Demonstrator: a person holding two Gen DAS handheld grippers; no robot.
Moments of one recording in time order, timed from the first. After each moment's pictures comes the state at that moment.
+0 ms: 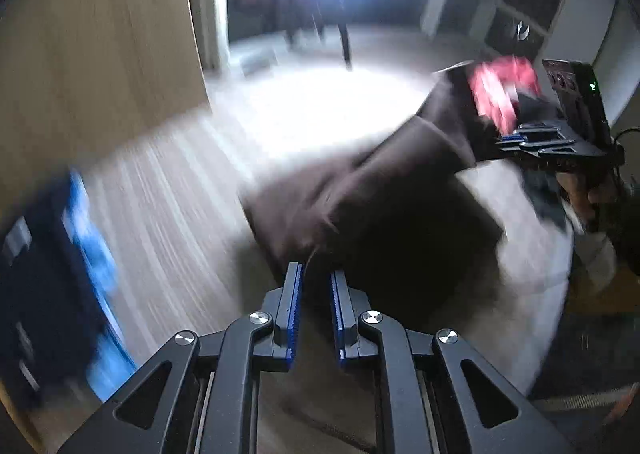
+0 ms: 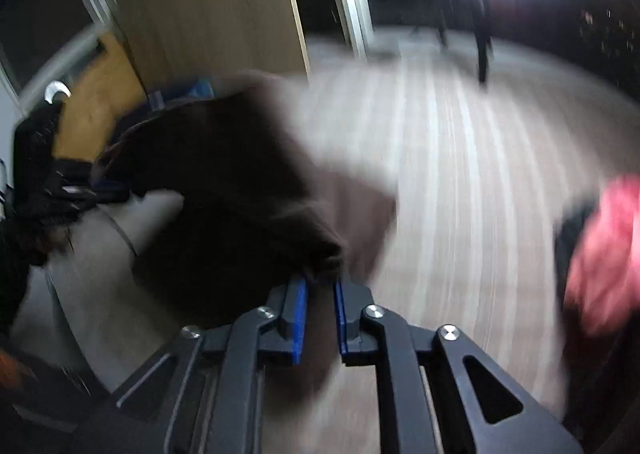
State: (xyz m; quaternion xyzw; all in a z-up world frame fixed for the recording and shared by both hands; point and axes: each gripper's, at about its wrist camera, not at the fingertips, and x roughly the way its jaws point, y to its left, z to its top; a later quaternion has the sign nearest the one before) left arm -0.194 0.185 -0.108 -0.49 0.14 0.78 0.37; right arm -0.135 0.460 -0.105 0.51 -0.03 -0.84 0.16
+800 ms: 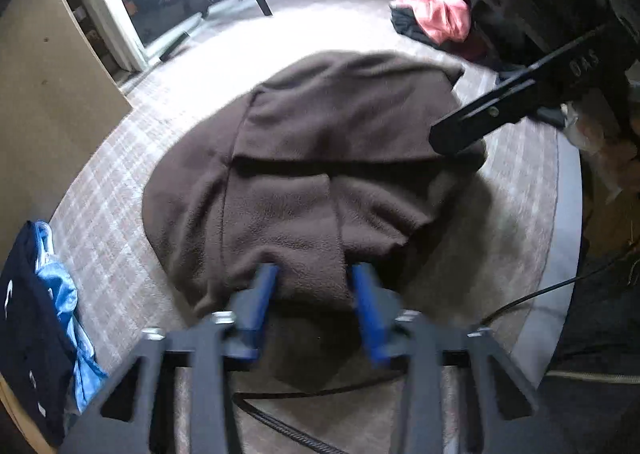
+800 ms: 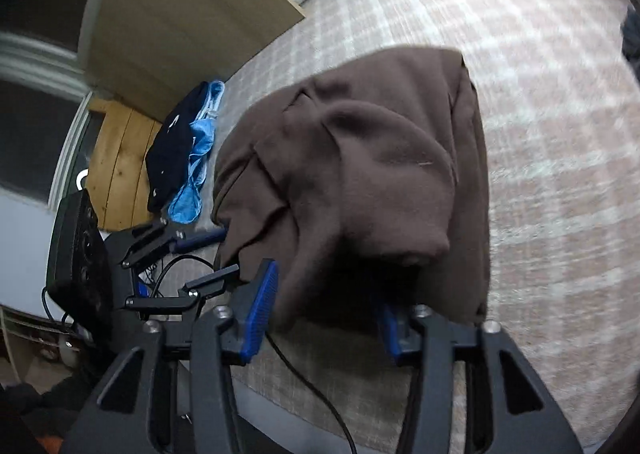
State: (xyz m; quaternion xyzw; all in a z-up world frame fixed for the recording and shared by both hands) left arm -0.163 0.254 -0.127 -0.47 0.28 0.73 0.41; right arm -0.156 0.432 -0.124 0.56 -0.28 -0.75 0.20
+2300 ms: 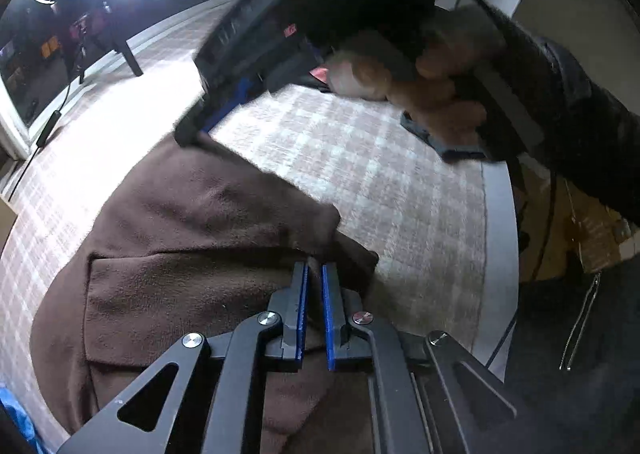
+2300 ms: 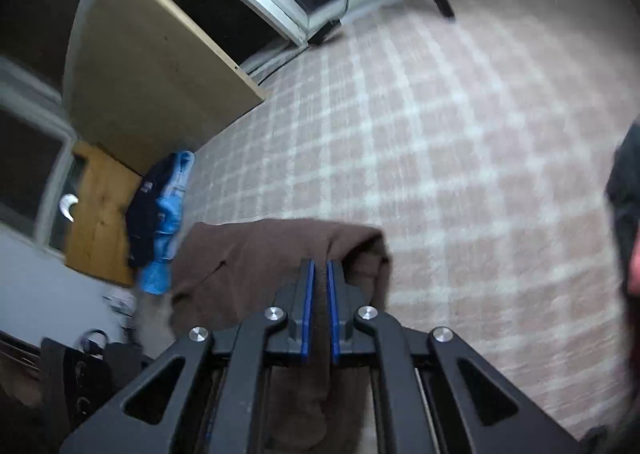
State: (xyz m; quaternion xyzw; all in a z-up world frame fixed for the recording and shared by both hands) left arm -0.149 0.362 -0.136 -0.45 0.25 0.66 0.55; right arm -0.247 0.510 -0.102 0.53 -0.22 -0.81 0.15
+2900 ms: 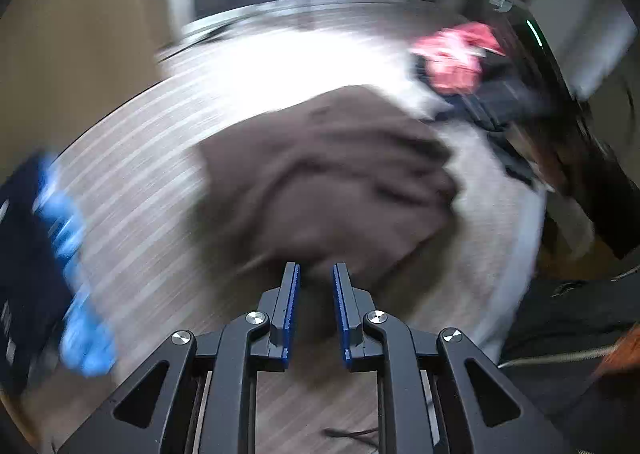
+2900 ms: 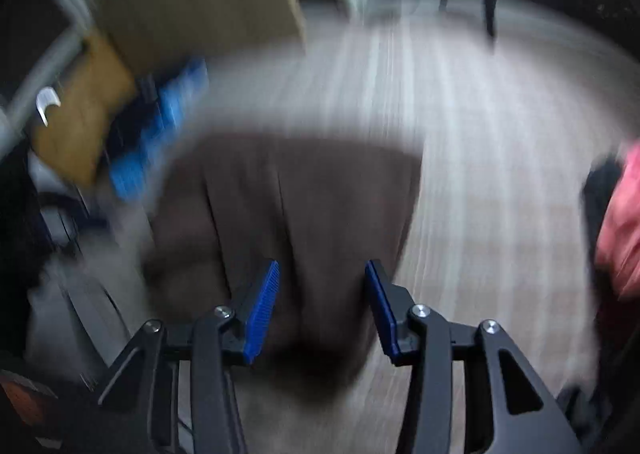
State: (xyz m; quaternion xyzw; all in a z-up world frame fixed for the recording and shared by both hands) left arm -0.185 0.150 -0.098 -0.52 0.15 0.75 0.38; right arm -0.158 0.438 -0.102 0.58 -0.06 -0.79 0.16
